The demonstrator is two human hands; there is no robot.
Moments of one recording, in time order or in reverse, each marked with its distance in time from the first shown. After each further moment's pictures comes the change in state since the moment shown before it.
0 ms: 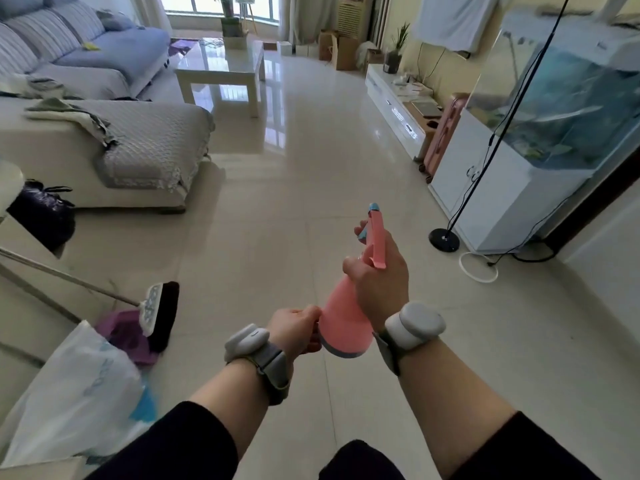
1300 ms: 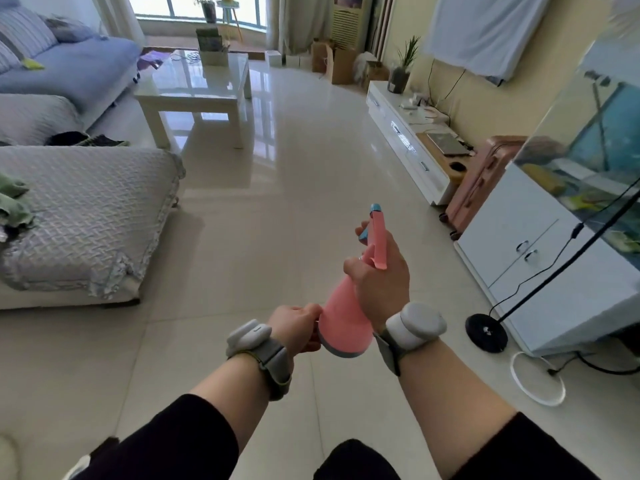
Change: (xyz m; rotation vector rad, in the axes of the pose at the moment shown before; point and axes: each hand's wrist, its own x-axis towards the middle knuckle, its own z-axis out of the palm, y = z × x) left_hand 0.557 0.423 0.011 0.073 -0.003 -0.003; right_hand 0.648 0.056 0.251 -0.008 0.095 0.007
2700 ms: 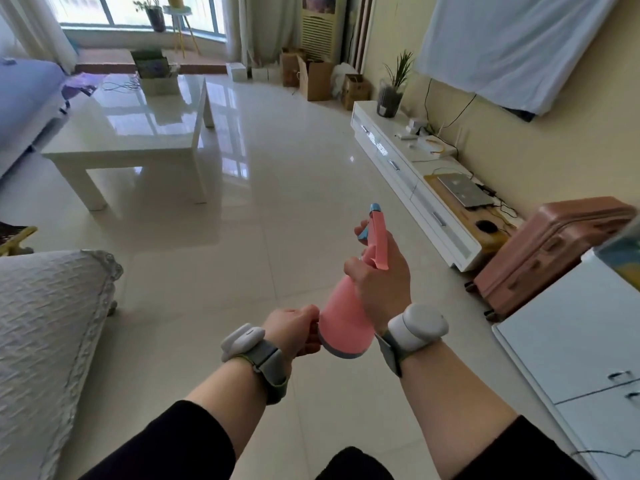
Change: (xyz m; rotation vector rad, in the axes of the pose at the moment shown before) left_hand 0.563 0.443 -0.012 -0.033 -0.093 -0.030; right_hand 0.641 0.038 0.300 0.003 0.133 -0.015
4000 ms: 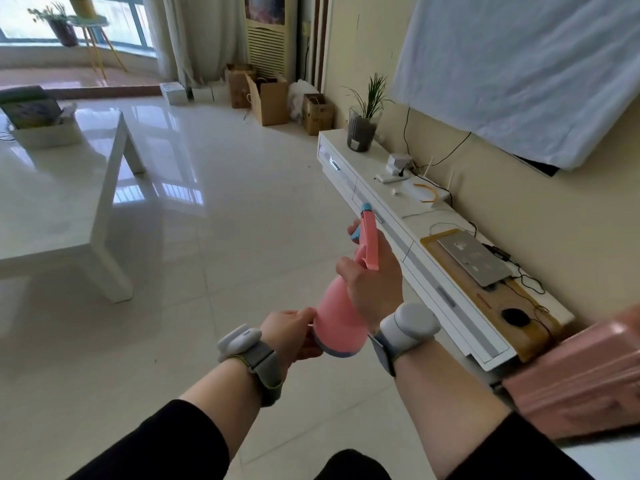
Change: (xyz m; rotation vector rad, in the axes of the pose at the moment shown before) left_hand 0.523 0.414 0.111 0.089 -0.157 -0.020; right_hand 0.609 0.100 0.223 0.038 0.010 0.050
